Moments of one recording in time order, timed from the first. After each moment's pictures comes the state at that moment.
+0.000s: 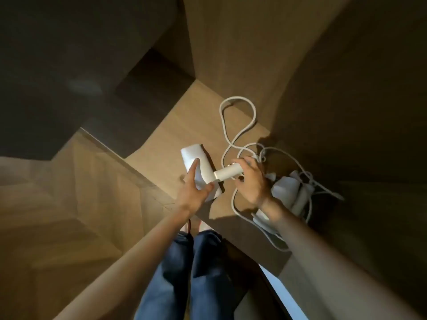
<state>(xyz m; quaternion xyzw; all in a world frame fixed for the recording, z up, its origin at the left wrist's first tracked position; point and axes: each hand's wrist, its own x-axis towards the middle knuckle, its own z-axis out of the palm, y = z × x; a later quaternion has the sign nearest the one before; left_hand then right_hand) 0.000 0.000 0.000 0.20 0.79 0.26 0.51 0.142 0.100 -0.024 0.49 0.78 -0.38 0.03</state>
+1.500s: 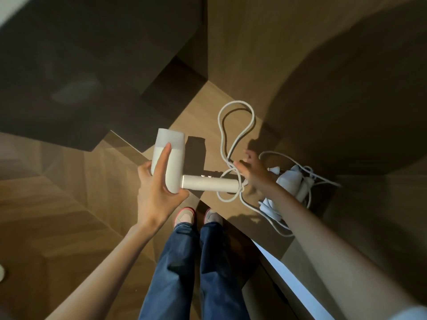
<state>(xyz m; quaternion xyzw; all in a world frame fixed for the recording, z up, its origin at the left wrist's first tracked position) -0.067 -0.078 0.088 0.34 0.84 0.30 0.30 0.106 0.094 0.047 0.59 0.52 -0.61 0.06</state>
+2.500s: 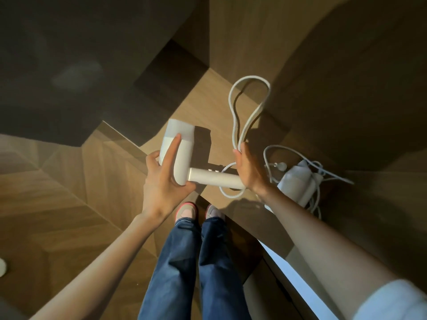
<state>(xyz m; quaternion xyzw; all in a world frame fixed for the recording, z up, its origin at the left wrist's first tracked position) -0.067 -0.061 0.065 0.37 0.82 0.28 0.32 0.092 0.084 0.000 0.50 0.74 -0.44 -0.01</state>
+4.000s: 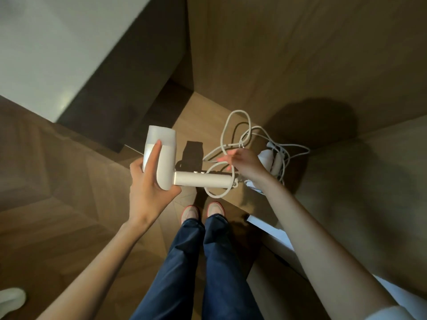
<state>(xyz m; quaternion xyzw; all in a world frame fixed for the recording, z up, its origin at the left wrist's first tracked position) -0.090 -0.127 0.198 0.43 0.79 0.33 0.29 0.093 0.028 0.179 0.59 0.56 -0.58 -0.01</state>
